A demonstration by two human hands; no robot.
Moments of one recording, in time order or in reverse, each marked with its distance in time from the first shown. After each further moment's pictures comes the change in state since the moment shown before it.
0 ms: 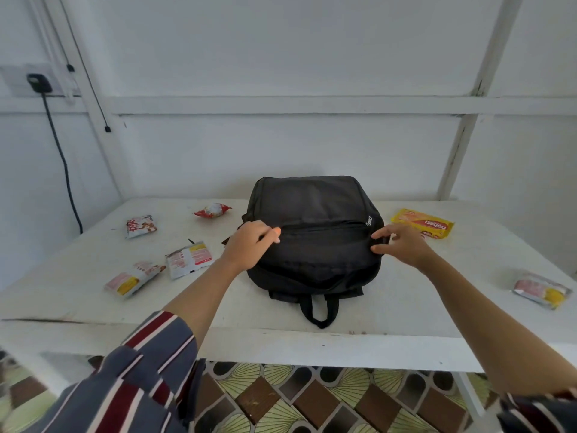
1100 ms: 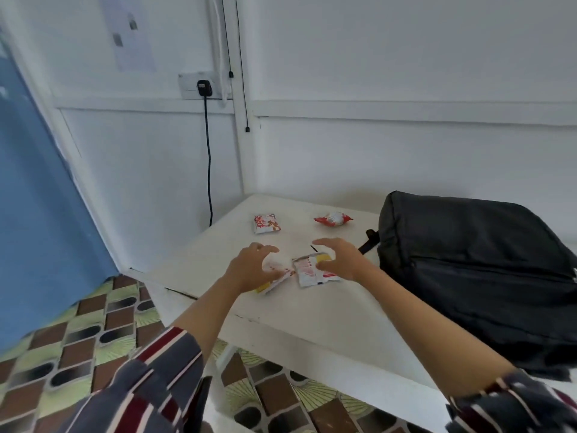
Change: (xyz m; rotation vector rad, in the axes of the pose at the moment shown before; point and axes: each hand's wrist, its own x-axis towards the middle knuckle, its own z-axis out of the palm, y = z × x) left_hand -0.087 -0.189 -0.144 0.382 -0.063 -0.455; right_hand 0.053 -0.221 0.287 -0.181 -0.491 -0.379
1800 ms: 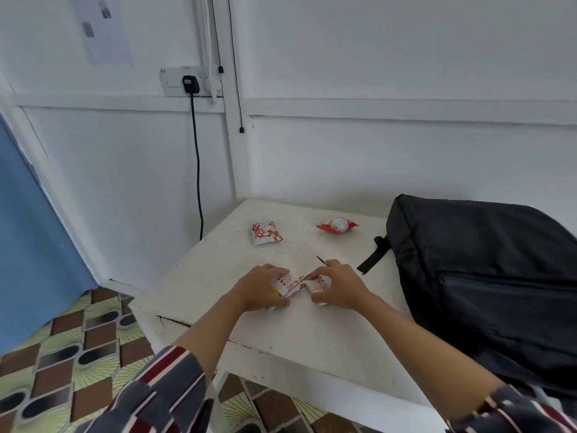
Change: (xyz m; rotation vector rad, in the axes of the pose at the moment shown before) left_hand 0.040 -0.034 0.022 -0.089 -0.191 0.130; right_hand 0.029 0.004 0.050 -0.132 0.010 0.091
